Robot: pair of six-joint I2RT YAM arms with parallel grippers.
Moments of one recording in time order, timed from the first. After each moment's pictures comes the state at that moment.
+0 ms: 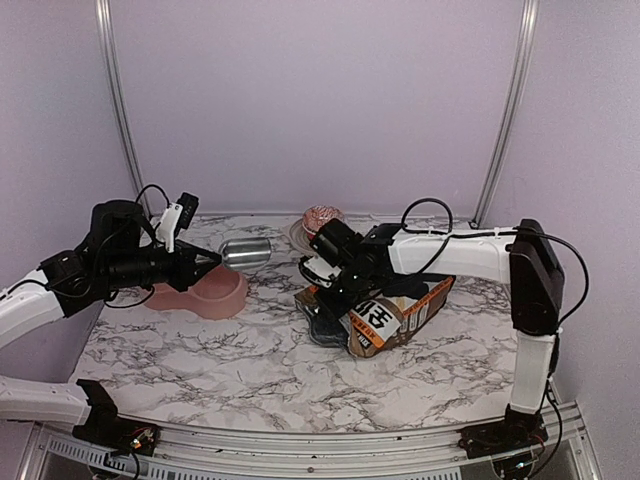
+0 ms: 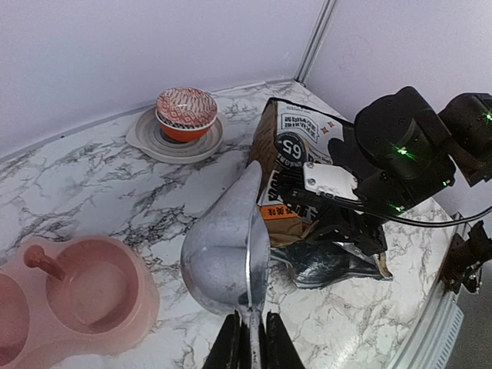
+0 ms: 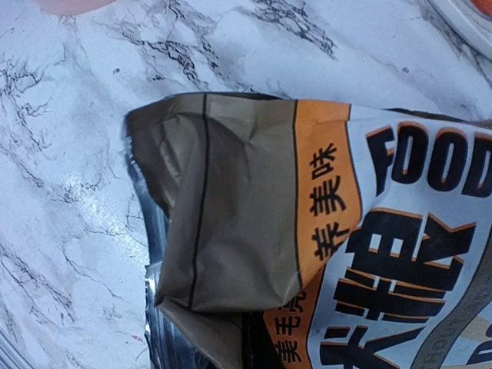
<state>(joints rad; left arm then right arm) -0.66 0.97 0.85 -0.31 0.14 -0.22 0.91 1.97 1.57 -0.74 0.01 0.13</state>
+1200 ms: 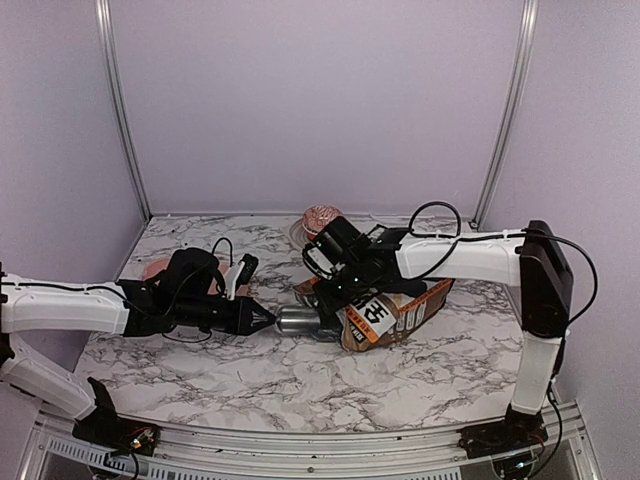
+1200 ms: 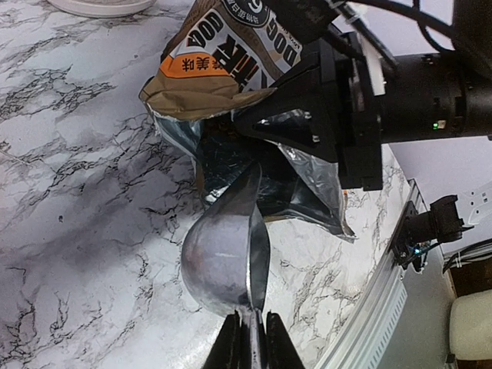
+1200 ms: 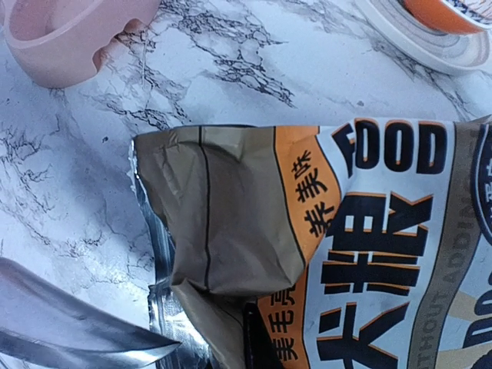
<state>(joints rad) -0.86 1.29 0.69 0.01 0.23 -0.59 0.91 1.93 1.48 -0.58 0.12 0.22</state>
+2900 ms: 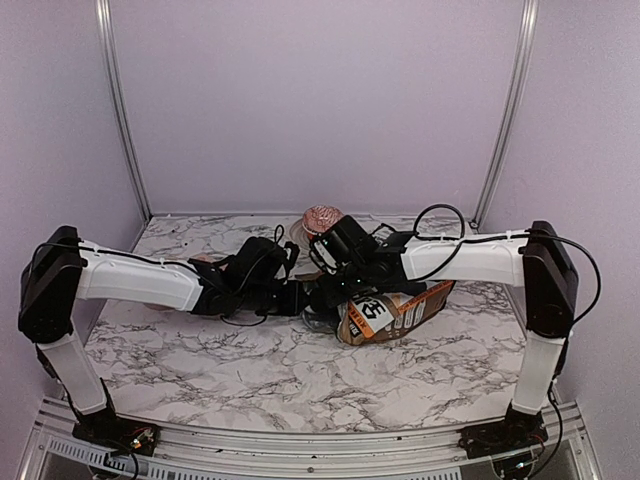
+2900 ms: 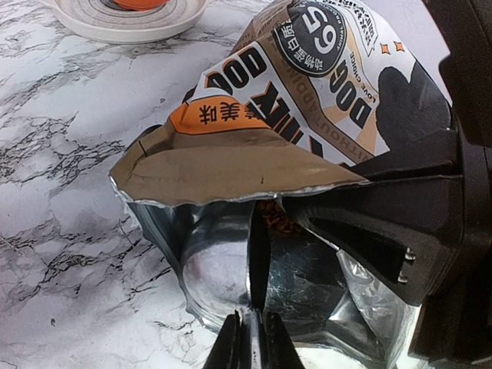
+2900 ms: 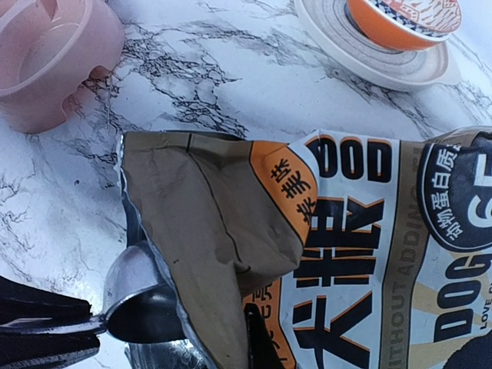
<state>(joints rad) -0.93 1.75 1.08 -0.02 -0.05 -0.64 0.89 1.89 1.42 -0.45 0.21 0.24</state>
